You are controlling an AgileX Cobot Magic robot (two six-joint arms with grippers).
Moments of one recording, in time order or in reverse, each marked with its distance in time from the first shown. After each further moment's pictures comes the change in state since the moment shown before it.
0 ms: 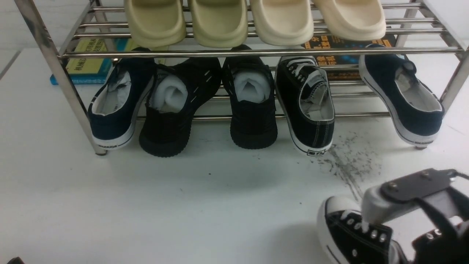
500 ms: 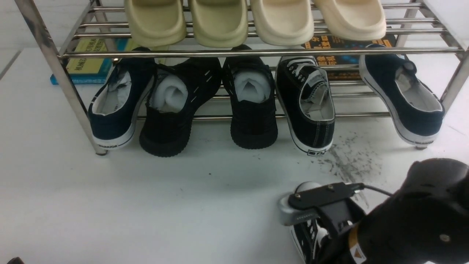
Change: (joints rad) right arm 0.036 0.323 -0.001 -0.013 -0.306 0.058; left arm 0.000 0.000 0.000 0.000 0.000 0.000
